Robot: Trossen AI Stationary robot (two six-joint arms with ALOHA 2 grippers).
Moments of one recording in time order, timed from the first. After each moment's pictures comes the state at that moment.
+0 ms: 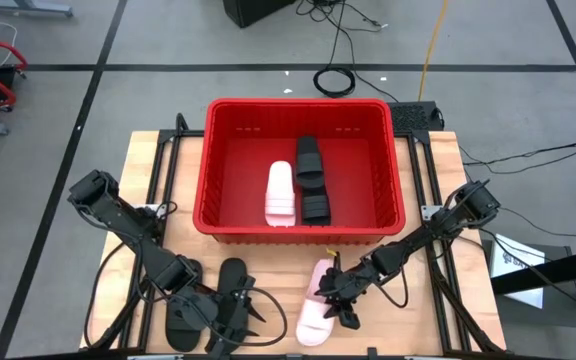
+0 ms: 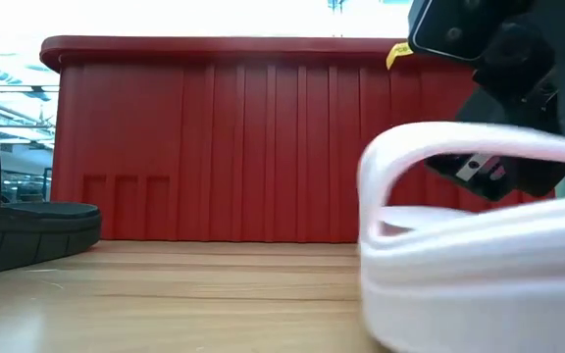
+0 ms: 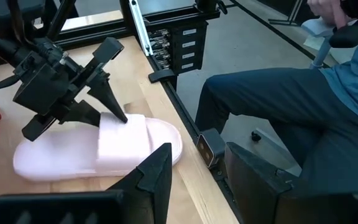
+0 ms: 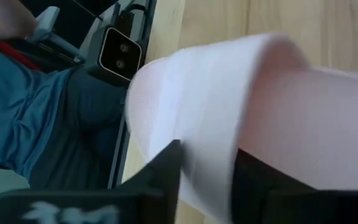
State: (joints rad) left arm -0.74 1.57 1.16 -0.10 -0.24 -0.19; right arm 0.52 1.76 0.83 0.24 -0.19 0.66
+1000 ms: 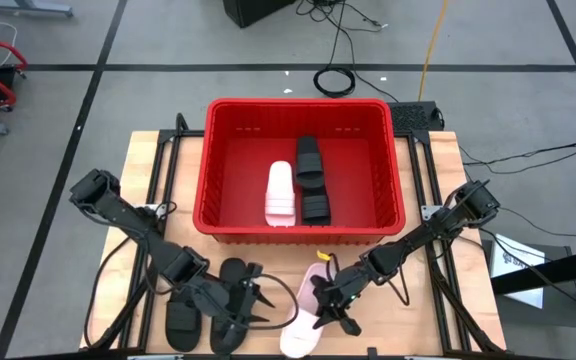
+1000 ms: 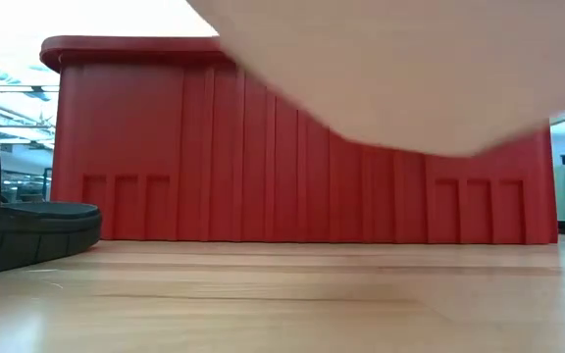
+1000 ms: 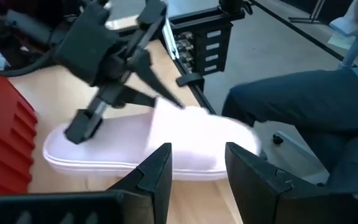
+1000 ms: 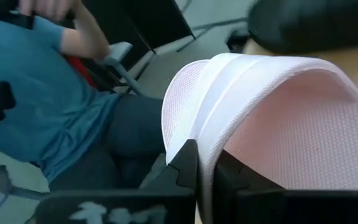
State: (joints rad) left arm -0.66 1.57 1.16 -0.10 -0.24 -0.12; right arm 0.52 1.76 0.90 0.44 -0.28 0.48
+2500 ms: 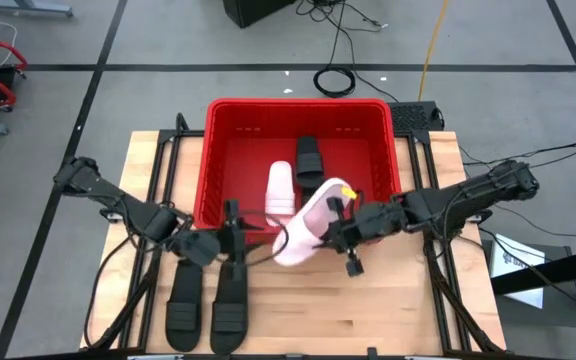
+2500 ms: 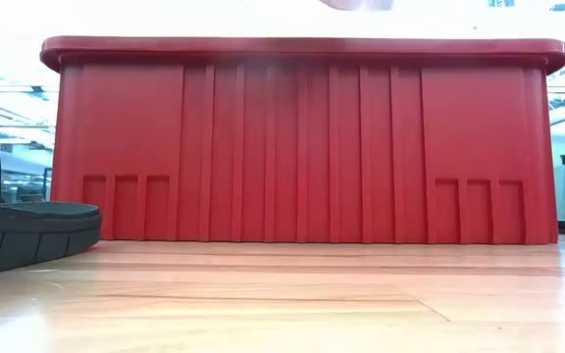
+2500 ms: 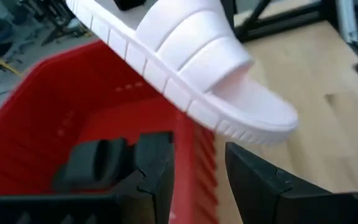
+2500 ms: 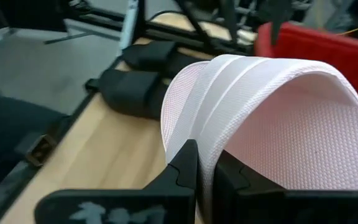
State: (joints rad) left arm -0.48 1.32 1.16 -0.41 -0.62 -0.01; right arm 0.30 1.34 1.19 -0.36 0.08 -0.06
